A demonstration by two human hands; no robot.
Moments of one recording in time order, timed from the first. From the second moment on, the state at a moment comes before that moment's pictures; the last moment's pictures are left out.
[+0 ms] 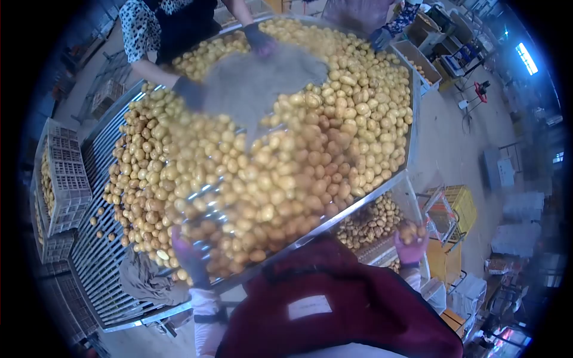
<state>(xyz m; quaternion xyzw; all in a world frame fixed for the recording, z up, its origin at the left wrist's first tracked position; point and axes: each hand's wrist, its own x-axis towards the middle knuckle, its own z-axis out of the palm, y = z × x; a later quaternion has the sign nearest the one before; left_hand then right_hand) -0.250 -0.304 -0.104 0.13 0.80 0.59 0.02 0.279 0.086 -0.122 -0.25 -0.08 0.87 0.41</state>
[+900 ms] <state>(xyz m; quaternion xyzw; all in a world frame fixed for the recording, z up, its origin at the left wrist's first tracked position) -0.230 -0.131 -0.111 0.37 0.92 0.12 0.11 -0.162 0.089 -0.132 -0.11 -0.95 0.26 0.11</state>
